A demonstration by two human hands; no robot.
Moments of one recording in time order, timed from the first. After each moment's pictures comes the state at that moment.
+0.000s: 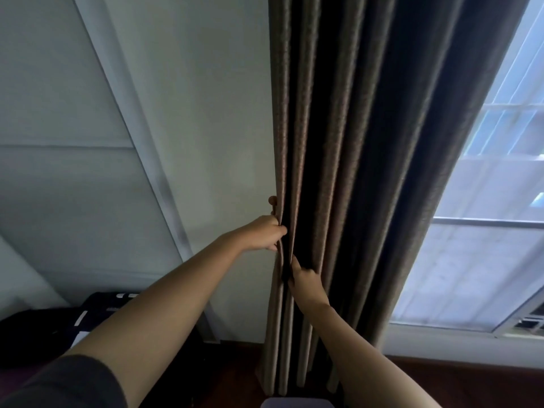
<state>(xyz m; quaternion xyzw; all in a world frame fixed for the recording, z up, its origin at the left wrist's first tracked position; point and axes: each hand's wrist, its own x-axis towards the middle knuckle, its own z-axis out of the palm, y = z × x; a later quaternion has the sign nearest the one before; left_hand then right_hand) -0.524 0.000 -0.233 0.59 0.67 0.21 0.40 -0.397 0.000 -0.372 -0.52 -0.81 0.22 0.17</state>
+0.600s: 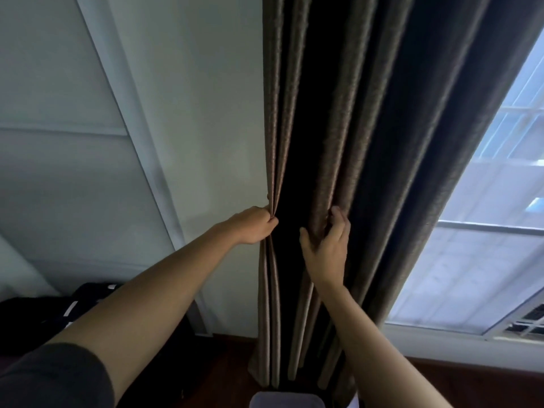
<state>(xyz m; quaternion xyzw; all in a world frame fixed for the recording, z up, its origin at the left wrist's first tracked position) -0.541 0.006 -0.230 0.69 0.69 0.09 0.21 -0.378 0.013 -0.317 -0.49 -0.66 0.13 0.55</state>
